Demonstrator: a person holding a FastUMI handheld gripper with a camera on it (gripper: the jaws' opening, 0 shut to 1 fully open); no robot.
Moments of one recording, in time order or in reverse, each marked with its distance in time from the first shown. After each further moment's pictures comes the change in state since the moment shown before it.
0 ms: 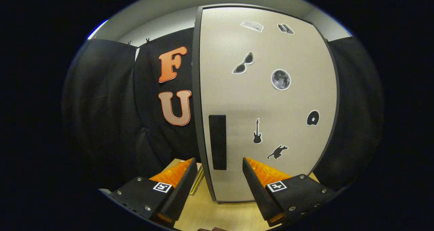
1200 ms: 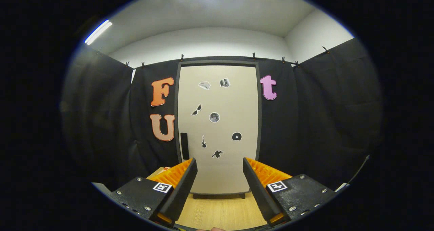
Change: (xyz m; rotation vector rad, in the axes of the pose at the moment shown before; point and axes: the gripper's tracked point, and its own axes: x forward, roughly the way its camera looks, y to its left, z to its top) arm -0.239 -0.121 0.031 0.019 -0.203 -0.123
